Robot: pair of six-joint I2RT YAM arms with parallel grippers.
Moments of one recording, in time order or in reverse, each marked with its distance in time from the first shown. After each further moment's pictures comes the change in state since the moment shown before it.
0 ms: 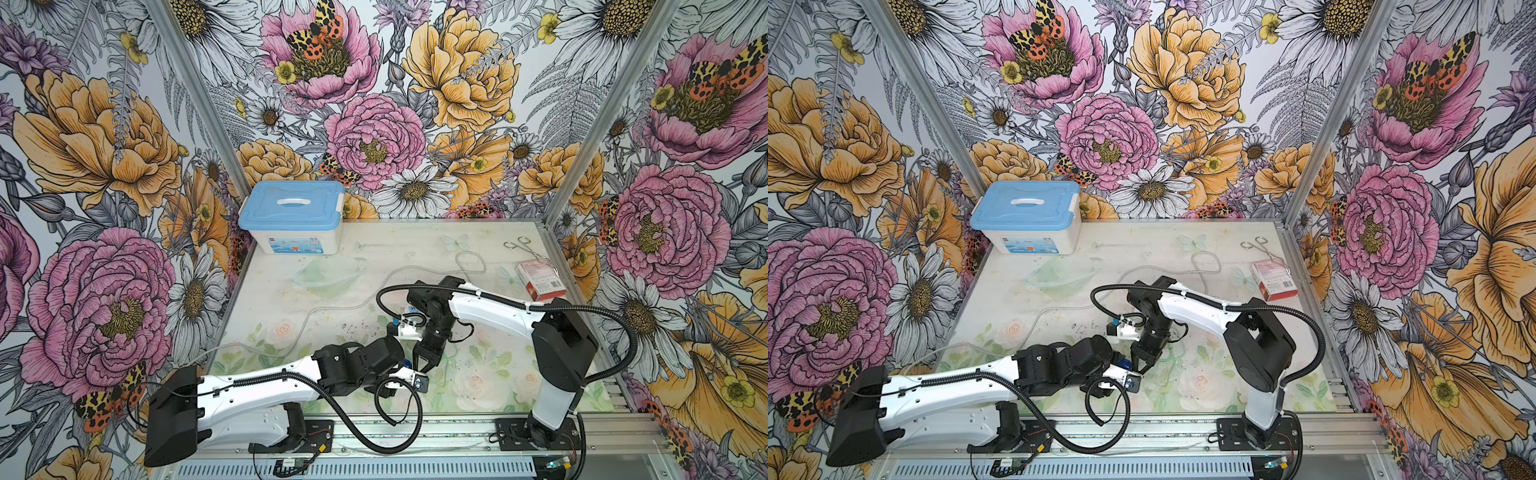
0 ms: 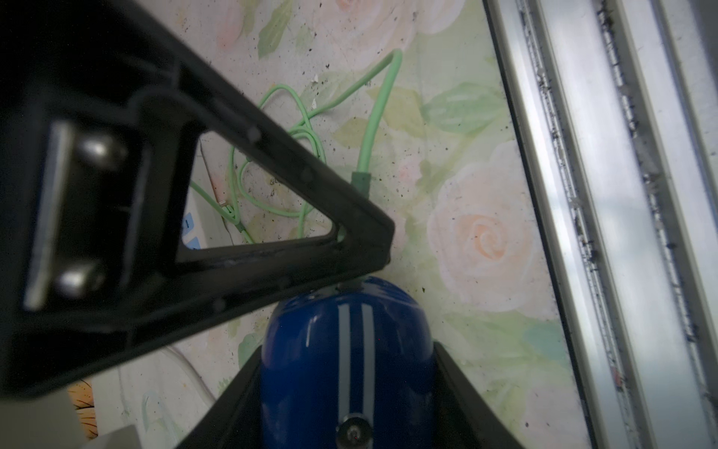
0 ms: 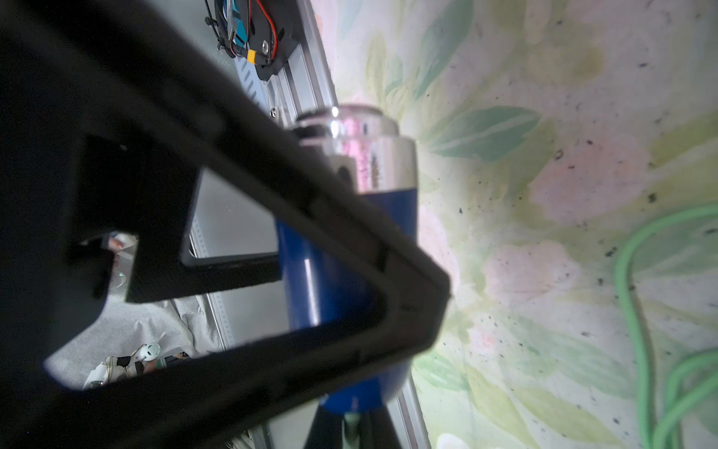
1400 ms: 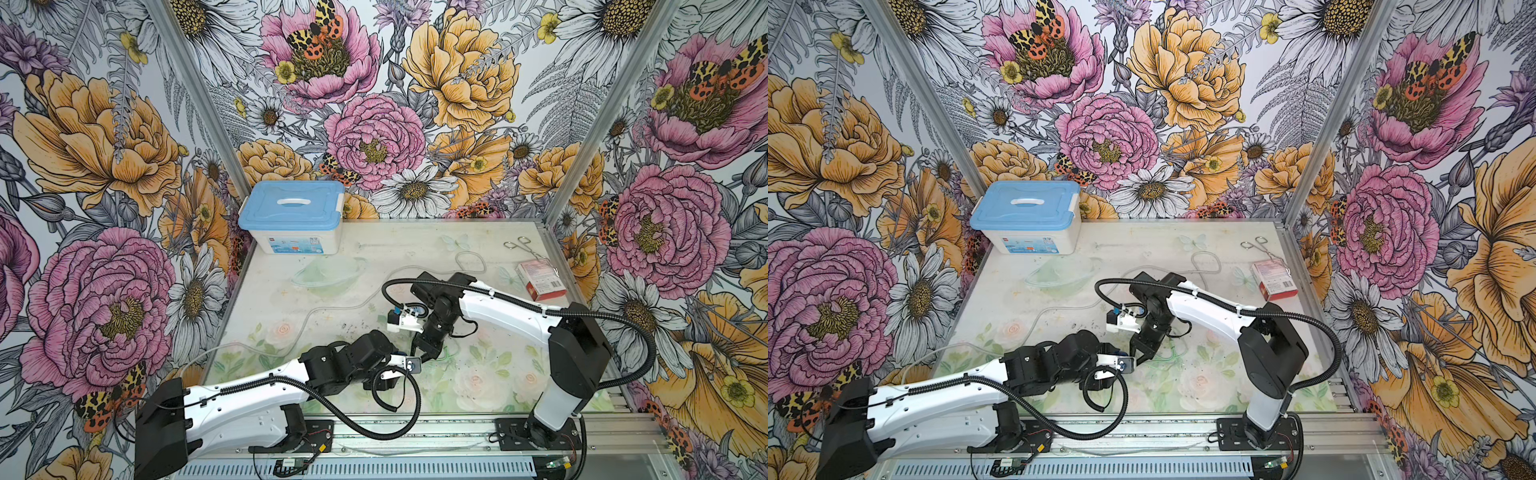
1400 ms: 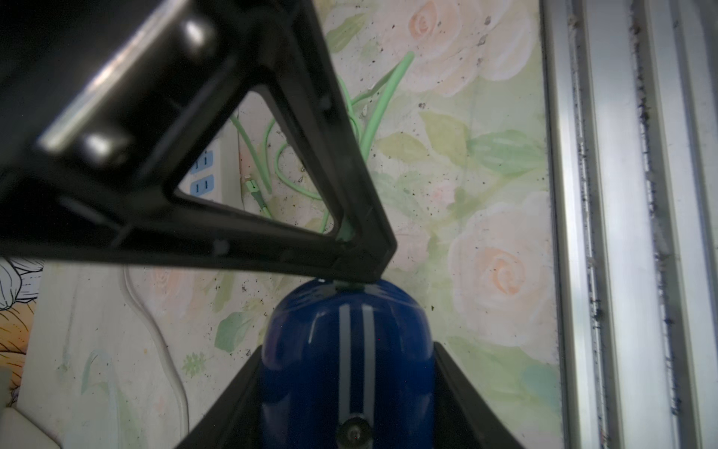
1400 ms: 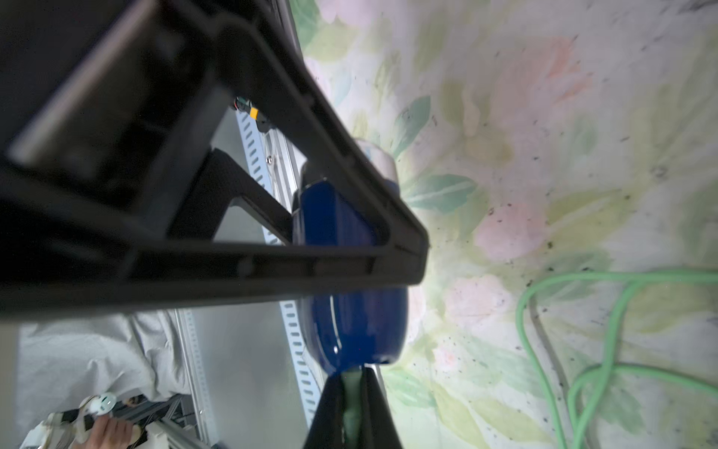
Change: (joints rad) left arm 0.100 -0.097 -0.080 0.099 0.046 -0.211; right arm -0.045 -0.113 -0.053 0.176 0.013 0.071
